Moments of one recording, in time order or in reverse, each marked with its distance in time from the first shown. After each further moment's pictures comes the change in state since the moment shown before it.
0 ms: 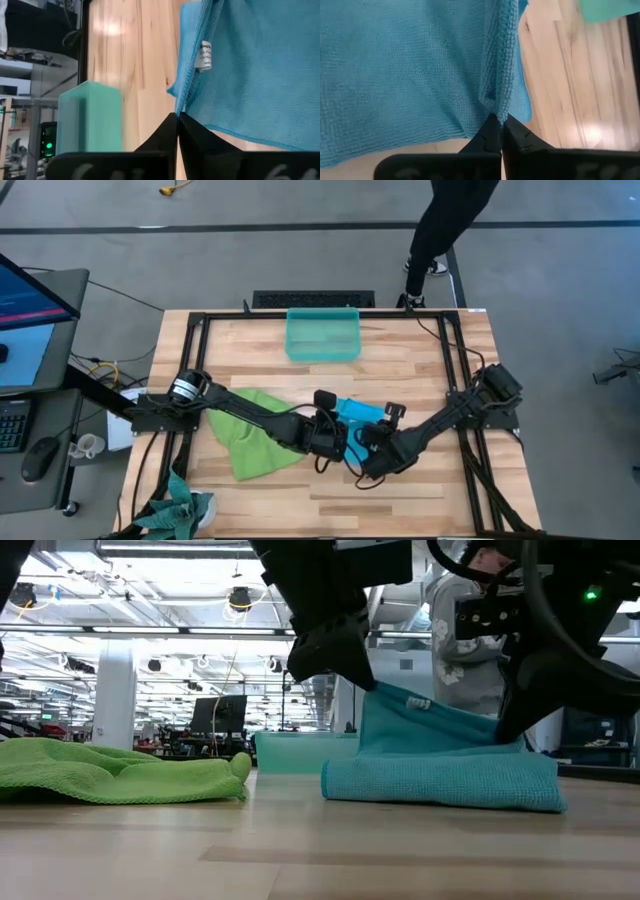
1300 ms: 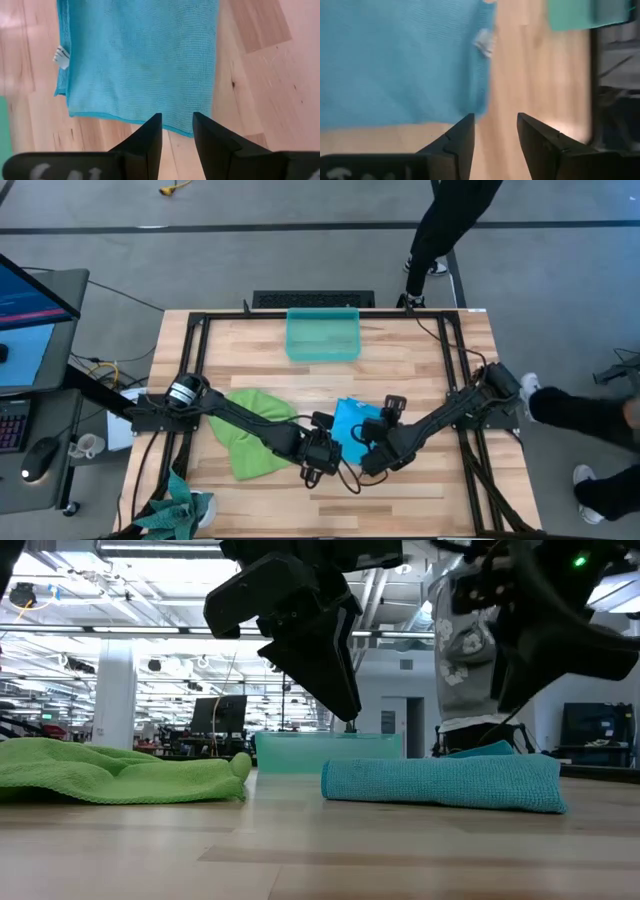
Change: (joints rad) left arm -0.074 -0.002 -0.011 -0.043 0.392 -0.114; right arm -0.018 -0.014 0.120 -0.249 0.058 -0.089
